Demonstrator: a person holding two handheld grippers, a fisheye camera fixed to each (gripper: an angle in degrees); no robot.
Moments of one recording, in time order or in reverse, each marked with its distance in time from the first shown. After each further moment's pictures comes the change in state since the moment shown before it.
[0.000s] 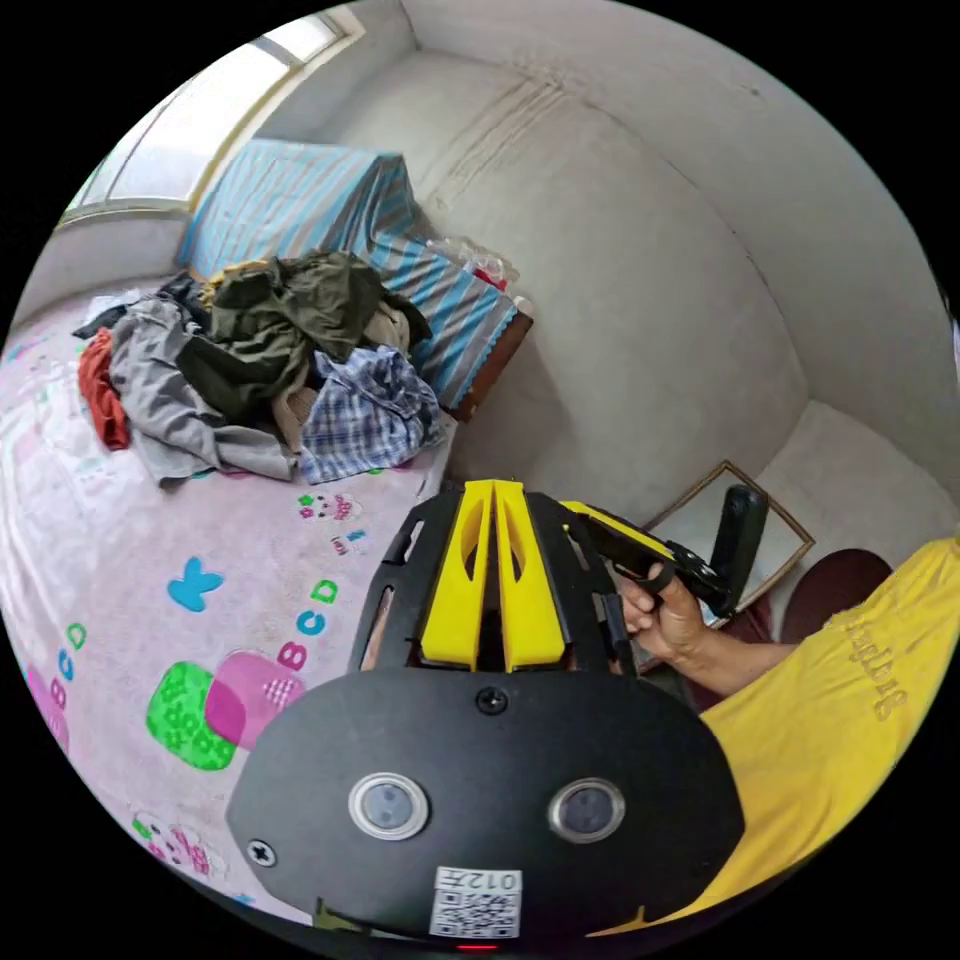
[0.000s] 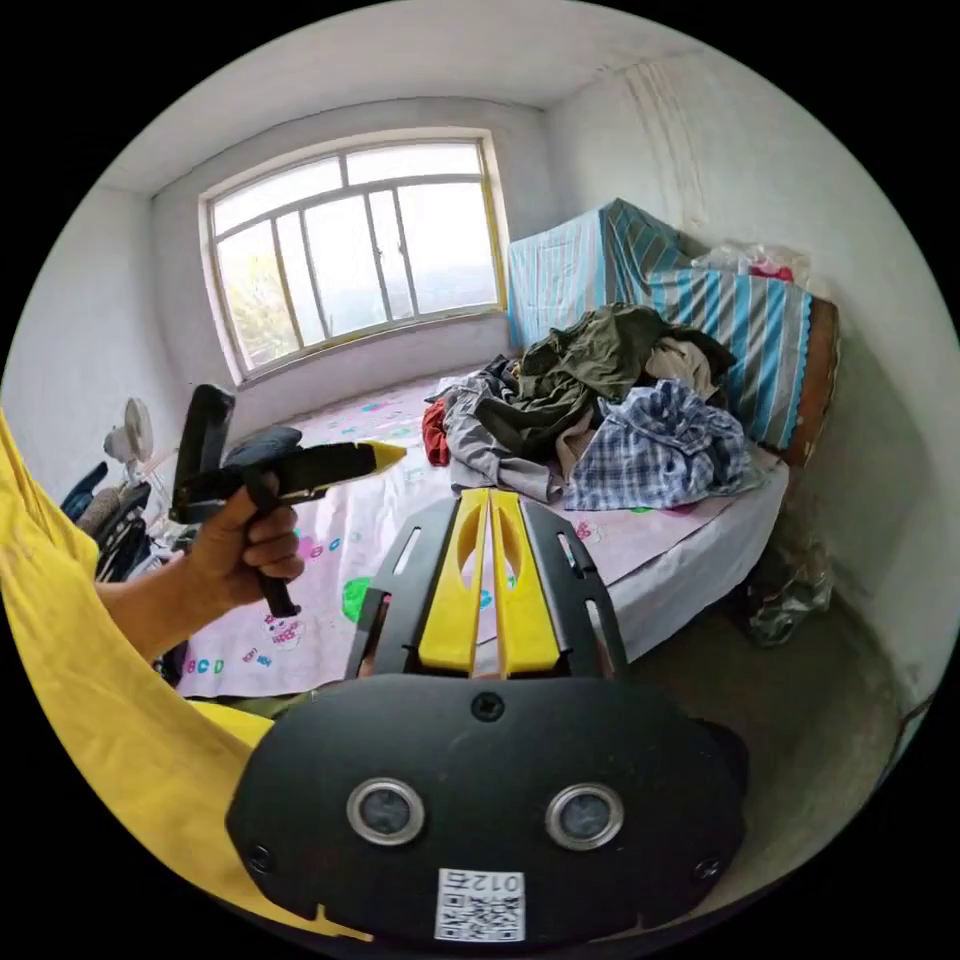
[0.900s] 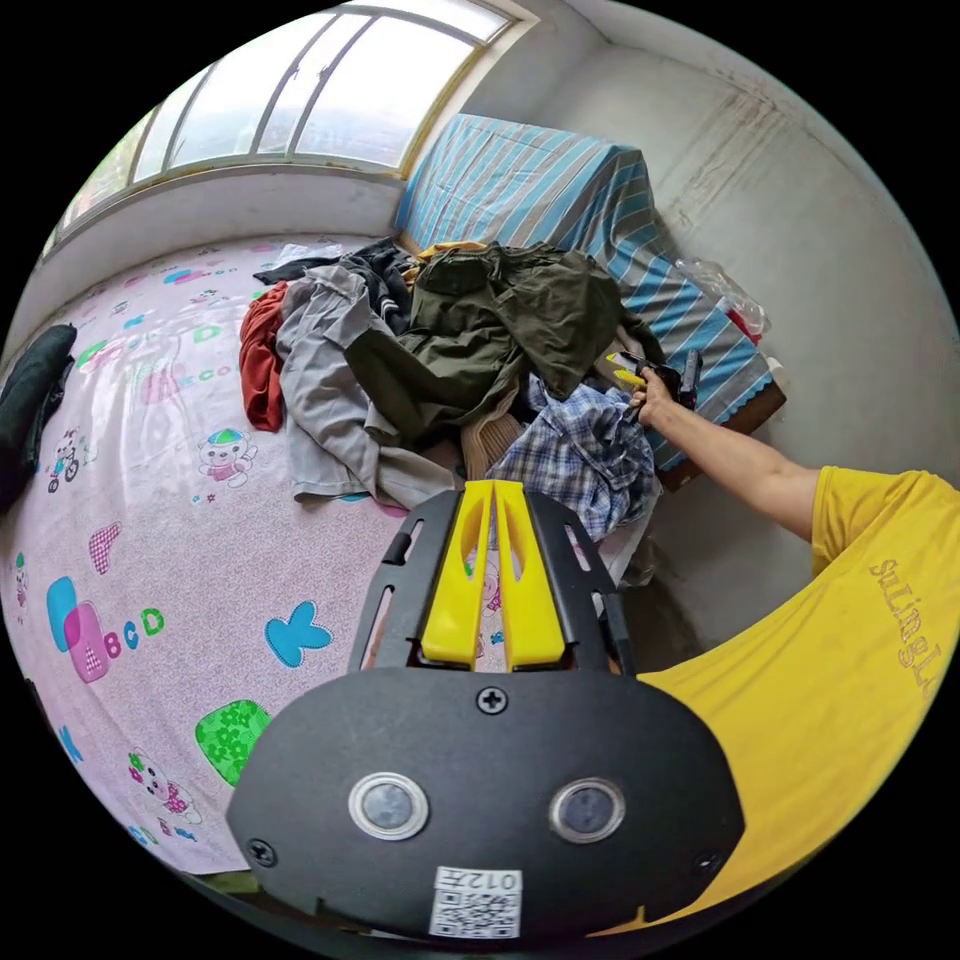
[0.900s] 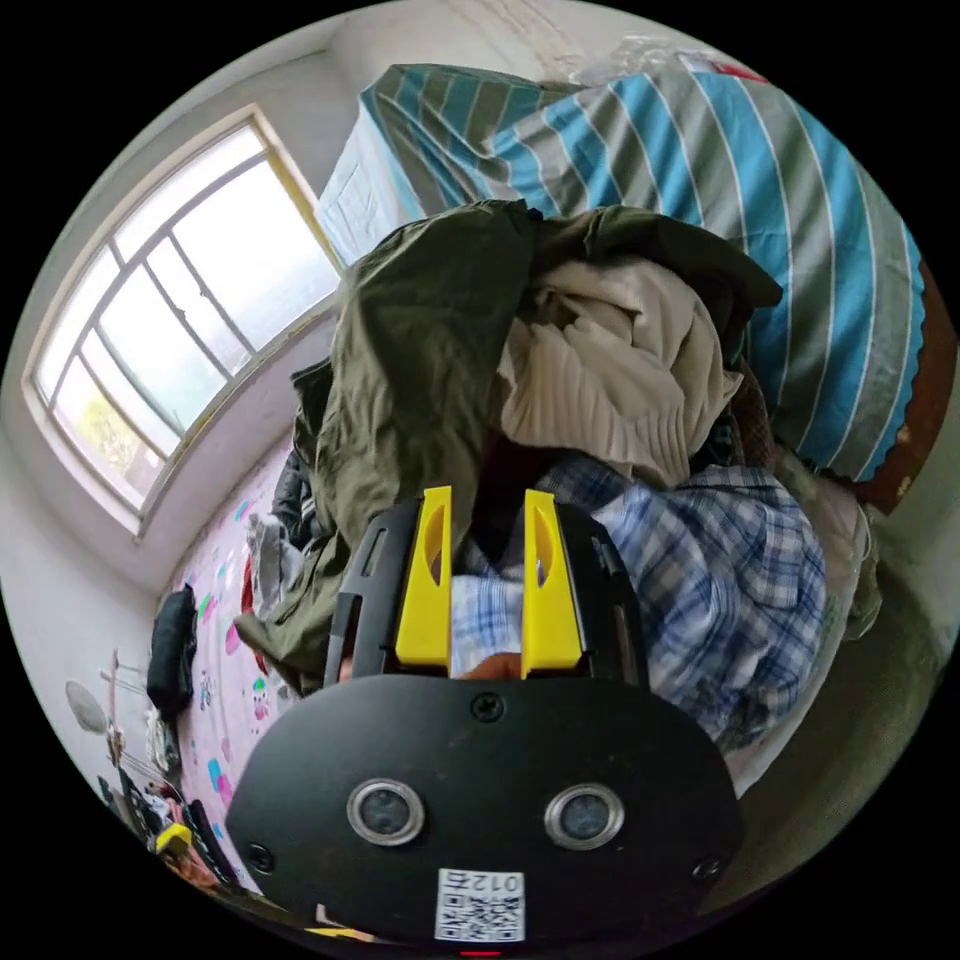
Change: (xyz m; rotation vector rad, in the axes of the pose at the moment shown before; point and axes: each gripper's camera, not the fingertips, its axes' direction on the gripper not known) left arm -0.232 -0.114 0.361 -0.010 -0.586 -0.383; right arm 0.627 -0.583 0.358 -0.116 0.054 0.414
